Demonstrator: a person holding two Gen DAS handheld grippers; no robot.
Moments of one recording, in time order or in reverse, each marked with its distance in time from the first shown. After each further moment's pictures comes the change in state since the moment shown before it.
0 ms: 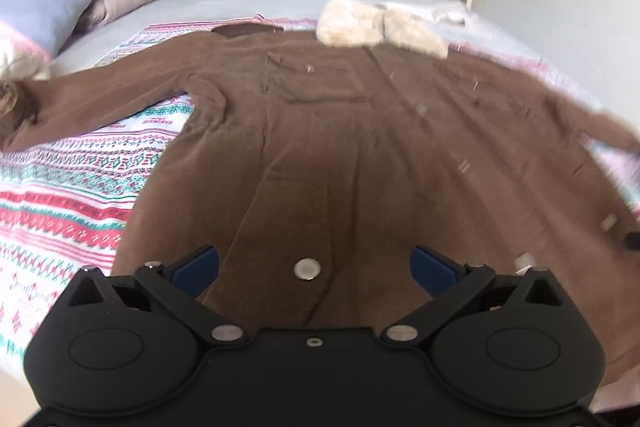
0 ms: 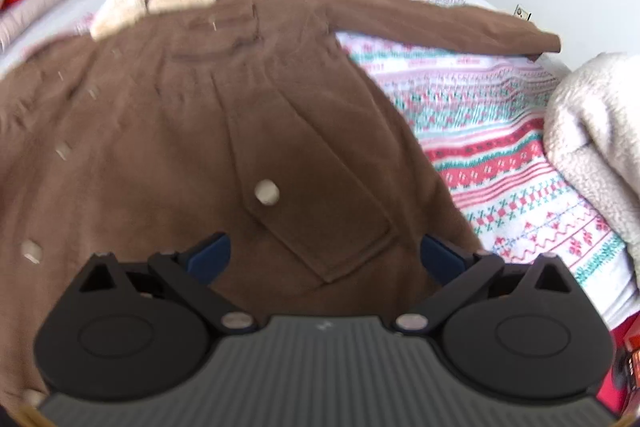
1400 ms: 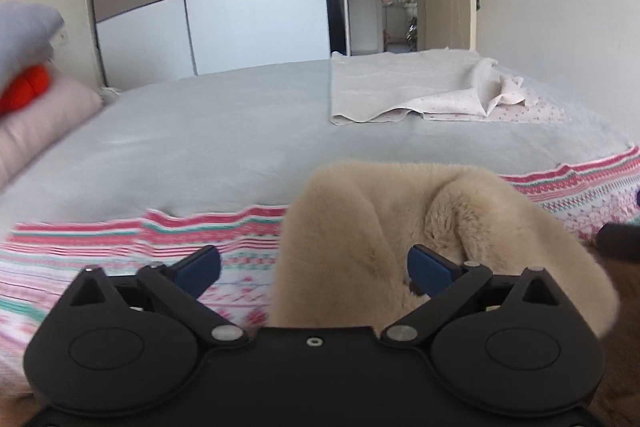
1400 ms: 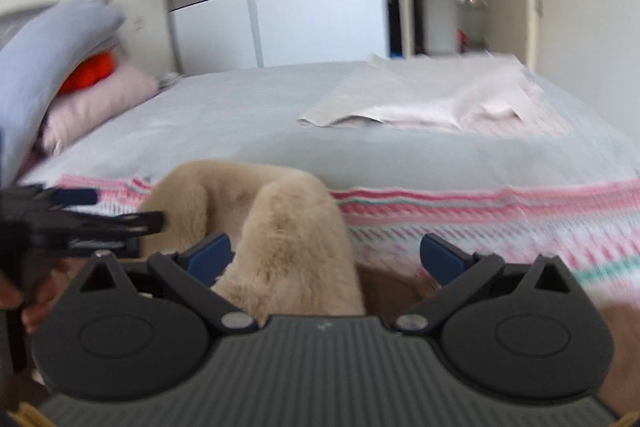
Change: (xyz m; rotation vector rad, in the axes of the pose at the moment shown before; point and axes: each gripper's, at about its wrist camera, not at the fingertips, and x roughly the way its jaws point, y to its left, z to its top) left arm 0.380 -0.056 0.322 0.177 -0.230 0.022; right arm 0.265 0.170 0.325 -0.232 -0.356 0.362
